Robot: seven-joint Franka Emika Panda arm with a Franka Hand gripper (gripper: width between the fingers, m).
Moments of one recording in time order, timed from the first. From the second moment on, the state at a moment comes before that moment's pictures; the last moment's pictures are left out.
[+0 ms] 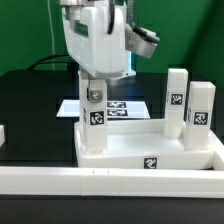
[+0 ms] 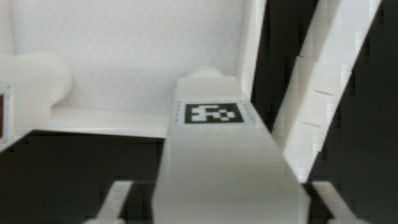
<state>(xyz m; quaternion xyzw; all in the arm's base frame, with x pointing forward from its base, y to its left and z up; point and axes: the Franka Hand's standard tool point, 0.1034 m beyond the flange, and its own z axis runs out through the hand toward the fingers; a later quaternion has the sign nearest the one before) 0.602 -0.060 0.113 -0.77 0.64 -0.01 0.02</state>
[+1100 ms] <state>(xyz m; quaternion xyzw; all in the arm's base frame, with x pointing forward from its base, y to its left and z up) 0.603 -0.050 0.113 -0.95 0.30 -0.02 0.01</state>
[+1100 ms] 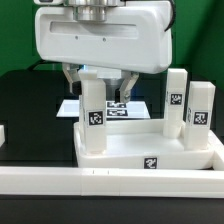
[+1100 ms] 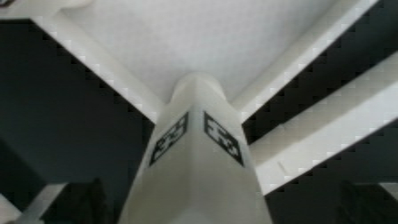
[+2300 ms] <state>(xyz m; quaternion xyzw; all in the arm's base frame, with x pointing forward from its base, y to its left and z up) 0.603 -0.055 0.115 -1.00 0.00 -0.02 -0.01</state>
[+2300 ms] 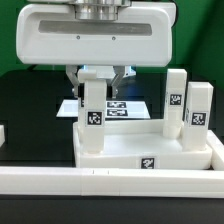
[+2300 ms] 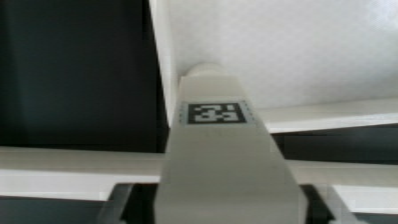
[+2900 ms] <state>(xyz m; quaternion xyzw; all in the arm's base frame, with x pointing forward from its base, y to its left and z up) 0.603 -0.064 0.114 -0.97 0.24 -0.02 0.01</state>
